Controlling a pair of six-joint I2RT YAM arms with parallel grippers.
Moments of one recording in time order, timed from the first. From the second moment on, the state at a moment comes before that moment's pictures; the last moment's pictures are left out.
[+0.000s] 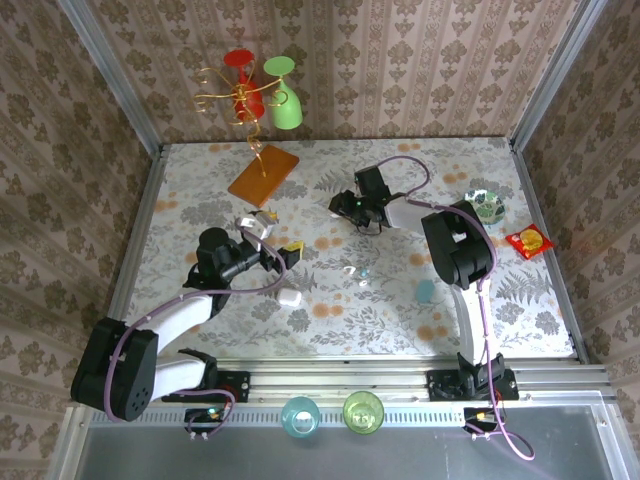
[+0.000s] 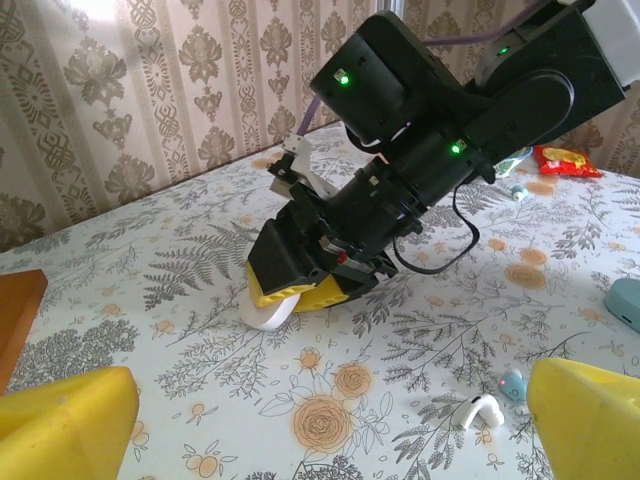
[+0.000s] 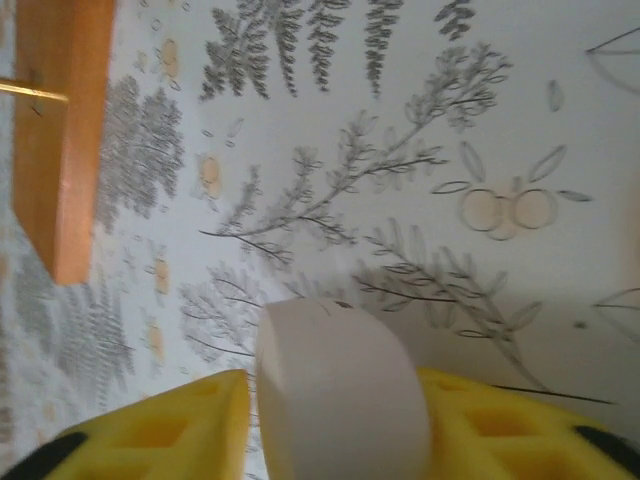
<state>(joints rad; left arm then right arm) -0.38 1.20 0.40 0.65 0.55 0.06 0.39 2.19 1.45 -0.06 -0.28 0.82</state>
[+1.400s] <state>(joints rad) -0.19 1.05 0.42 0.27 0.29 -0.41 0.90 1.86 0.94 0.15 -0.31 -0.44</state>
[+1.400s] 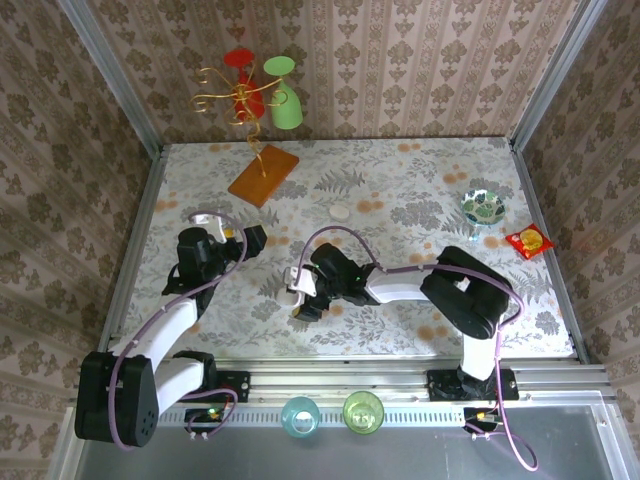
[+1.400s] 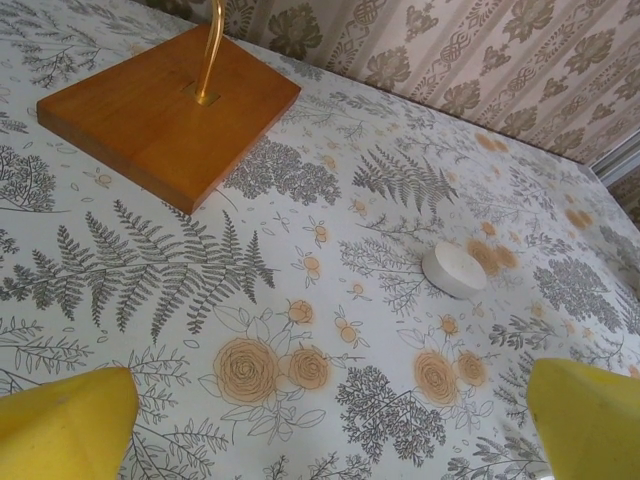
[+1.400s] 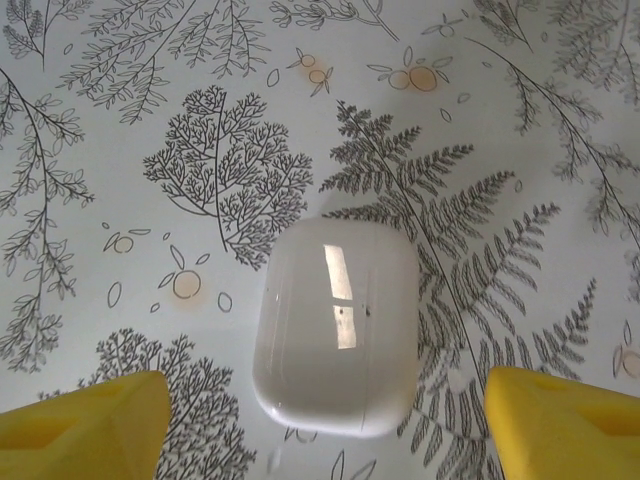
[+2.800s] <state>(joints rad) -0.26 1.15 0.59 0.19 0.75 -0.46 0.76 1.41 0.87 0.05 -0.10 -0.61</state>
